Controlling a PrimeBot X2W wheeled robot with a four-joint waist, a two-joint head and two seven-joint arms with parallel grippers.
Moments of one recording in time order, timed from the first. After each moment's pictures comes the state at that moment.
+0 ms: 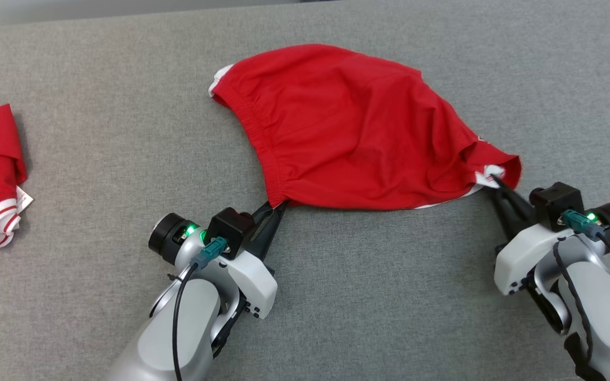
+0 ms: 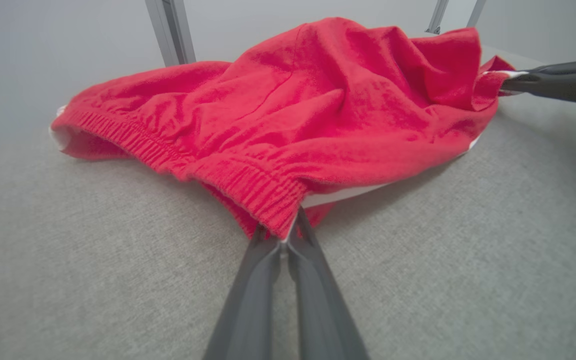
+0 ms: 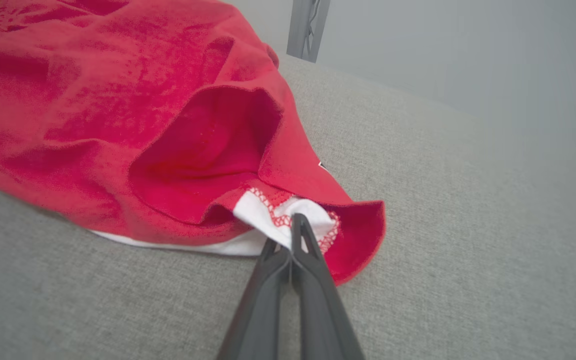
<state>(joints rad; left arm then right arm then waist) -0.54 0.06 -0.55 0.67 -0.21 -0.13 -0.26 -0.53 -0.30 0.41 0.62 0.24 0.13 -0.18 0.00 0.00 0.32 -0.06</state>
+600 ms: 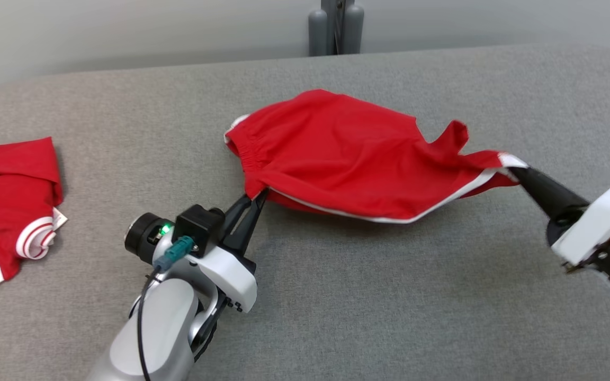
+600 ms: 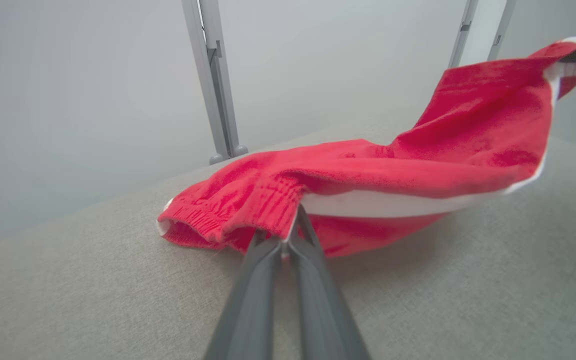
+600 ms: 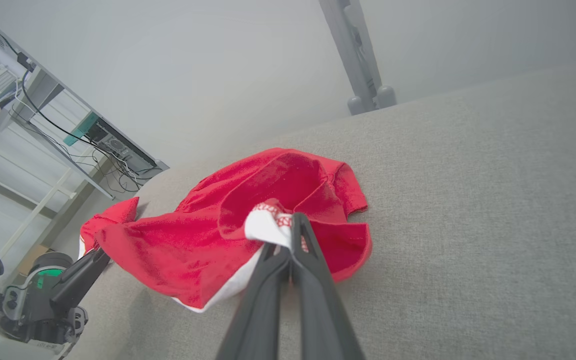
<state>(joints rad) -0.49 0.12 -0.51 0.56 -0.28 -0.13 -0.26 -0.48 -0.58 0.48 0.17 1.20 0.13 0.19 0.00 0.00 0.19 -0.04</state>
